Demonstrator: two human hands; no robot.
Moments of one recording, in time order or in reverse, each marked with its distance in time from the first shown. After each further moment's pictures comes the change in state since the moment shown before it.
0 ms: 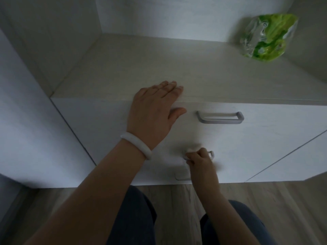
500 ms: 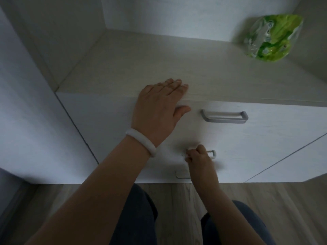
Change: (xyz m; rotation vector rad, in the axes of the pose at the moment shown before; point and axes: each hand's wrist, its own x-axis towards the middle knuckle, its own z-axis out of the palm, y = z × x) left_hand 0.001 0.000 0.001 -0.002 0.013 0.011; right_hand 0.007 -0.007 0.005 -0.083 -0.008 -0.114
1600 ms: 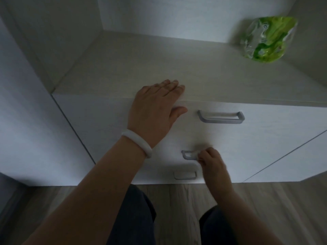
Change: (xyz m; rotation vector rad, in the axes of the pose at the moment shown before) left_hand 0.000 -0.001 -0.002 0.001 -0.003 0.010; right_hand -0.007 0.041 -0.020 -0.070 0.038 -0.102
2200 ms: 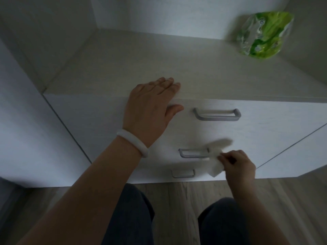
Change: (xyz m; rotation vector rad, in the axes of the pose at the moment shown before) left_hand -0.001 0.000 0.001 0.012 0.007 -0.002; right_hand -0.009 0.024 -0.043 0.199 0.120 0.515
